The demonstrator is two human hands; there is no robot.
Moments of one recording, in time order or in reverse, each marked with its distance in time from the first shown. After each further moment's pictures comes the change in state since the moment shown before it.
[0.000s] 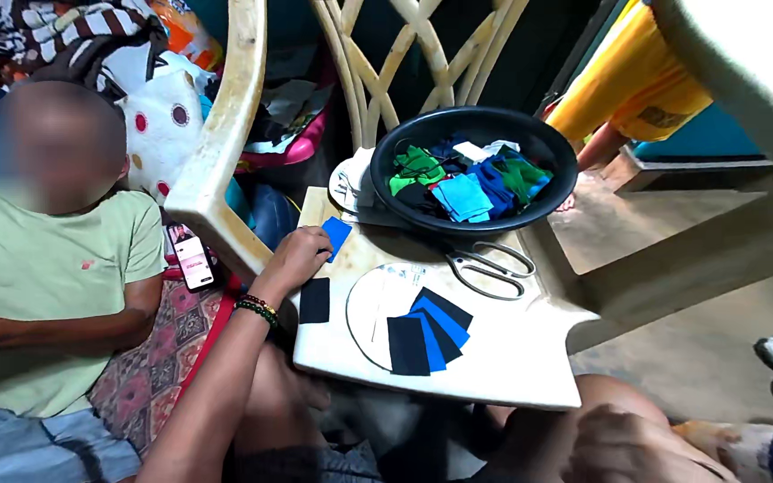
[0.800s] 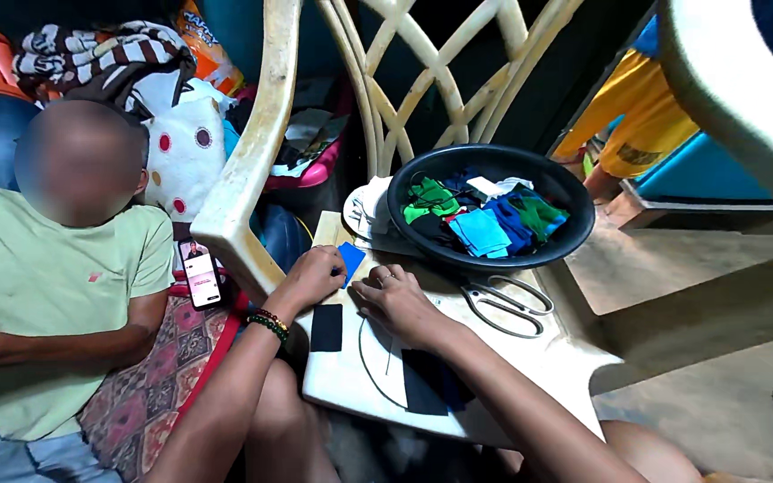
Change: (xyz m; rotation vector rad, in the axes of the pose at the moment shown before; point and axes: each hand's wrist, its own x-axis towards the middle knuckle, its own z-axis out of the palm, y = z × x) left_hand 0.017 -0.004 -0.010 -0.103 -0.160 -0.158; right_hand 0.097 0.149 0.121 -0.466 -0.897 0.371
